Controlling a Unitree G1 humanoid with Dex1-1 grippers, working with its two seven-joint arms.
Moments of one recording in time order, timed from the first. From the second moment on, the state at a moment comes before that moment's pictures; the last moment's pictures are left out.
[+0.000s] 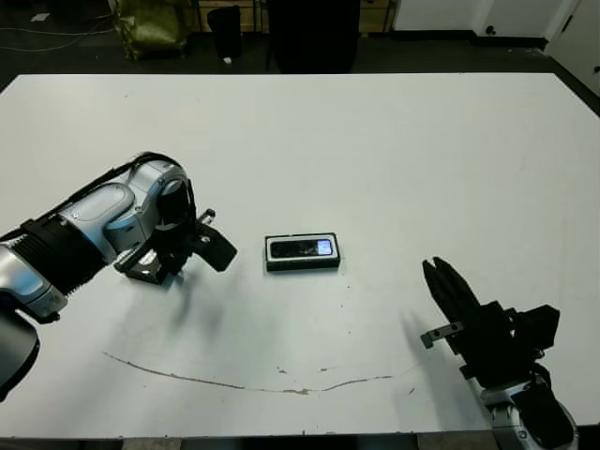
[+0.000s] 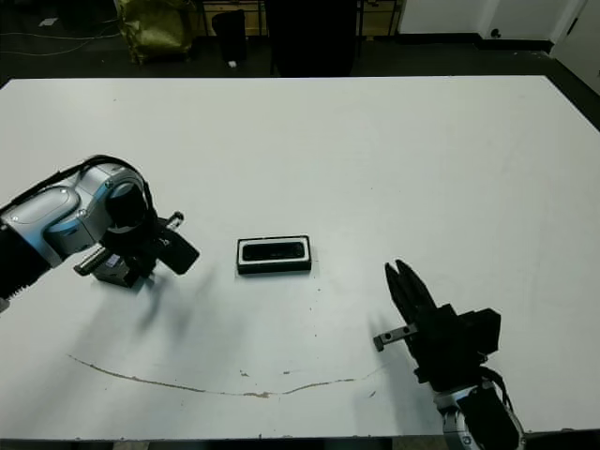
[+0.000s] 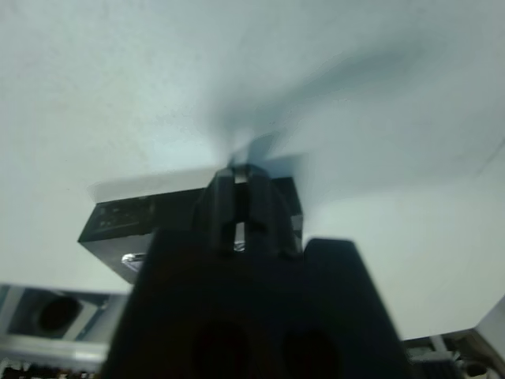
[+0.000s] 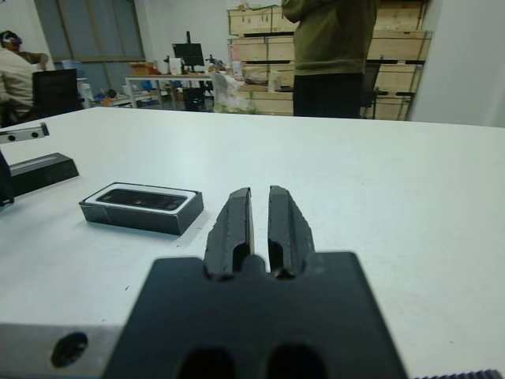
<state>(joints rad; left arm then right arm) -0.95 0.80 -0.89 0.24 0.48 0.11 -1.61 0.36 -0.26 -0.02 -0.37 0.25 -0.11 0.36</state>
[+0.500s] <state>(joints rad) -0.92 0.81 -0.34 -0.20 0.02 0.46 -1.50 0.36 -0.25 0.00 -0.42 0.23 -0.03 0.31</state>
